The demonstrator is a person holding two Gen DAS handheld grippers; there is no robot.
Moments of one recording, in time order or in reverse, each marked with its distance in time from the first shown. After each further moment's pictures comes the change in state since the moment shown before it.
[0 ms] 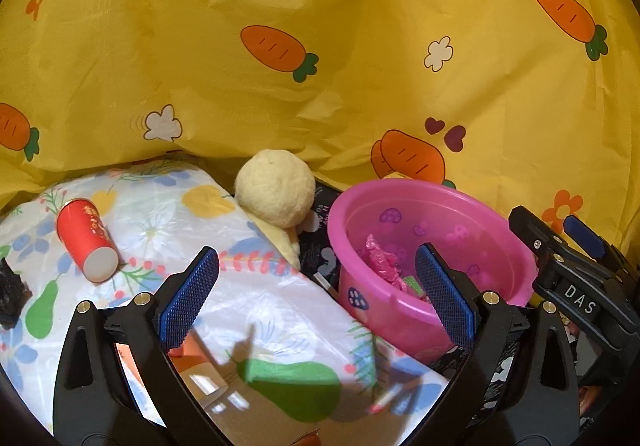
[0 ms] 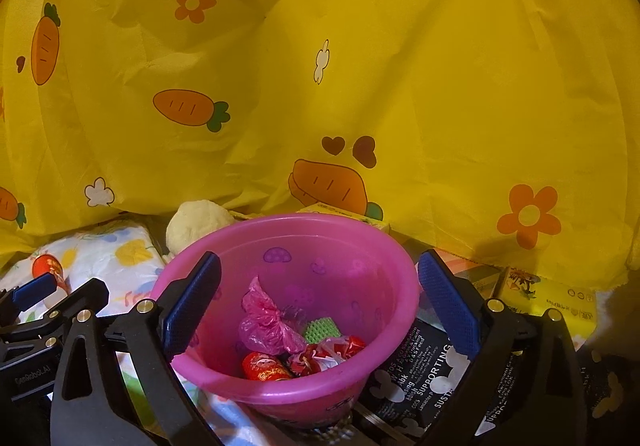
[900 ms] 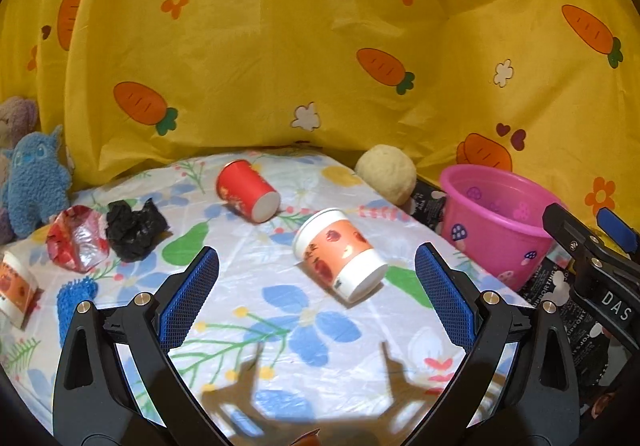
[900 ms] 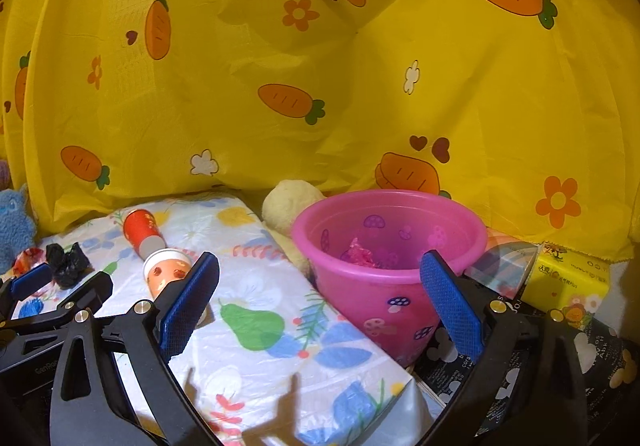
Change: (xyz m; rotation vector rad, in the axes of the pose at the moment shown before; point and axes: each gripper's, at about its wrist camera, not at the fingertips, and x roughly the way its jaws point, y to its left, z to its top) left arm -0.131 0.074 -0.069 -0.062 -0.065 0.311; right arm -0.099 0.079 -0.047 -0.094 -0.029 0.198
